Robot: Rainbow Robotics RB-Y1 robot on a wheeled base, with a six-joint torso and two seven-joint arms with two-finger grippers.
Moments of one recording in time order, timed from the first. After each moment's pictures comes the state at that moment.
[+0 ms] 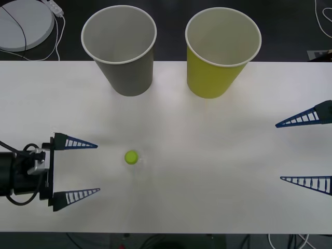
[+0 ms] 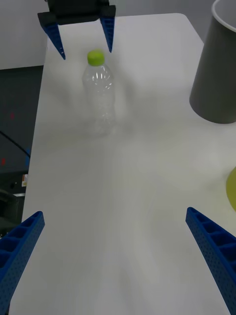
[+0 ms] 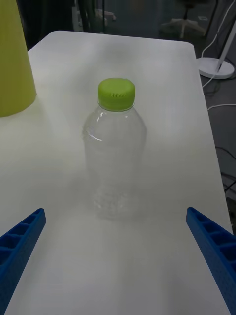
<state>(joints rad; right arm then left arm) 0.26 -1.15 -0.32 -2.05 1.11 -1.22 -0.09 0.13 0.91 -0.05 -1.75 -1.13 -1.12 -0.22</state>
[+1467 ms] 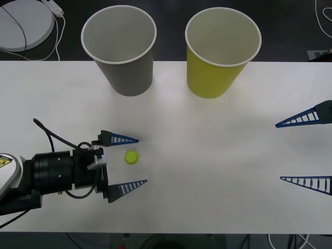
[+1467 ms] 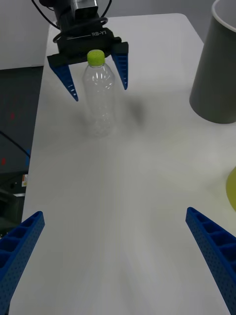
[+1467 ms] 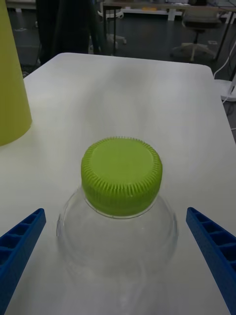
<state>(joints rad) 0.26 -1.15 -0.32 -2.05 1.11 -1.22 -0.09 0.02 0.64 -0.20 -1.74 -1.35 -1.00 -0.15</state>
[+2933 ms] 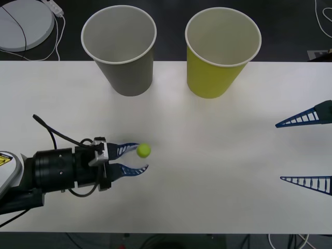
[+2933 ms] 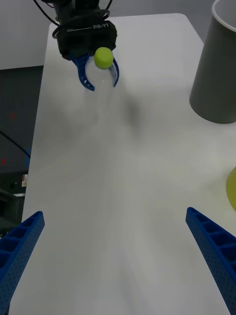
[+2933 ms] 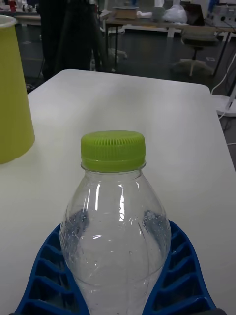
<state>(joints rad) 0.26 -1.15 -0.32 -2.05 1.11 -1.22 -0.09 0.02 0.65 -0.21 -1.79 -1.31 -0.98 -0.11</state>
